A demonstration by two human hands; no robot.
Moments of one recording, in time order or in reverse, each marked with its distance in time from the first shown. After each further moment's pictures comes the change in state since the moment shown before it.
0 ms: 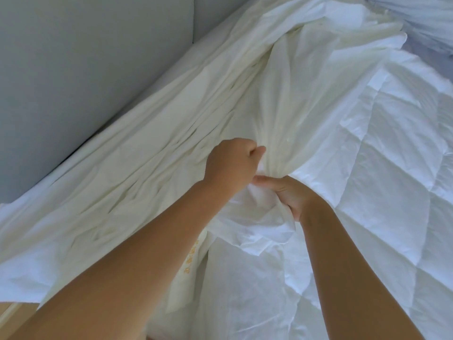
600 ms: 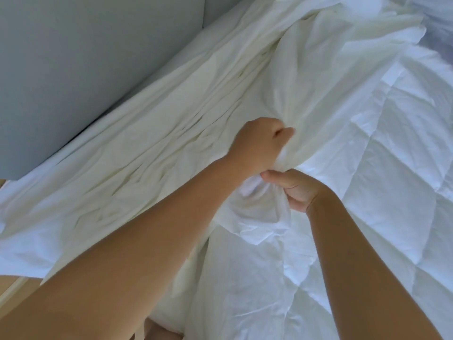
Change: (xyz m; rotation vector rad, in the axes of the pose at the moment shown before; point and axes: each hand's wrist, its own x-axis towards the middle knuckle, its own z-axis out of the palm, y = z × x) left_hand 0.005 0.027 0.001 -0.185 -0.097 0.062; right_hand -0.004 0.000 0.002 -0.013 -0.219 -0.085
